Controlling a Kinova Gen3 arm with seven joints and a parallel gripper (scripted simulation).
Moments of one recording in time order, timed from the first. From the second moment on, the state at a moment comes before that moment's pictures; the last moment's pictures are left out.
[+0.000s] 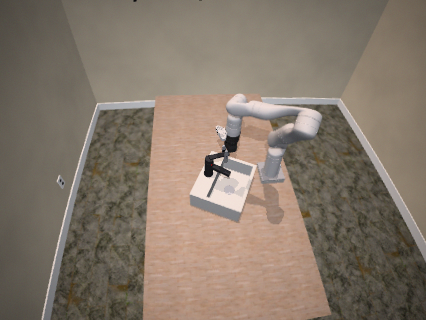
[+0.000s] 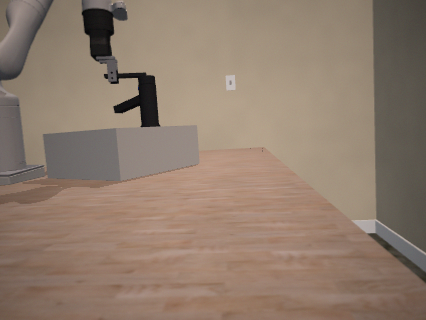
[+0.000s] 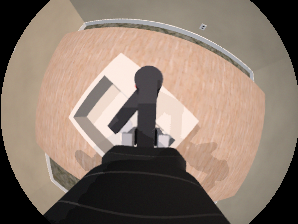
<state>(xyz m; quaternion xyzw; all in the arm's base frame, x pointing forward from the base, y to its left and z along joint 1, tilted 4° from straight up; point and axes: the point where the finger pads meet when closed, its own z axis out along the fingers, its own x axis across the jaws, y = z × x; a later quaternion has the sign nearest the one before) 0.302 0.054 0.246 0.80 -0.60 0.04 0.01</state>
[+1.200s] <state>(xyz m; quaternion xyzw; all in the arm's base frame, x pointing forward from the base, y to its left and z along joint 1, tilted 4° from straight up) 0.300 0.089 0.244 0.66 -0.75 0.03 -0.01</state>
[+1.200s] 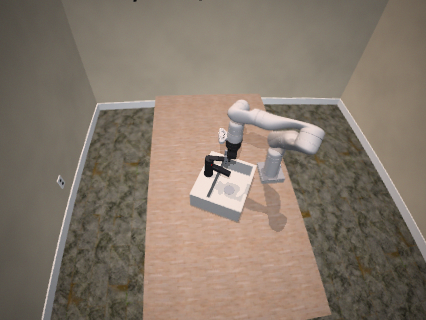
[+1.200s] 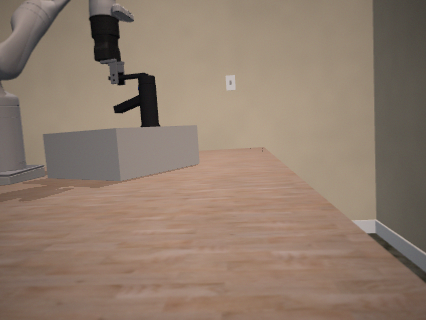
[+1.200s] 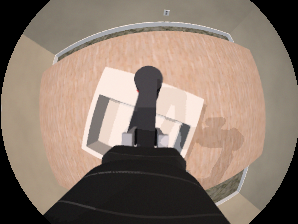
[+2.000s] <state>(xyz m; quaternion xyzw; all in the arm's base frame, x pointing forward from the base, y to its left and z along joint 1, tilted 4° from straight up) 0.310 0.121 0.243 0.50 -0.86 0.03 -0.01</state>
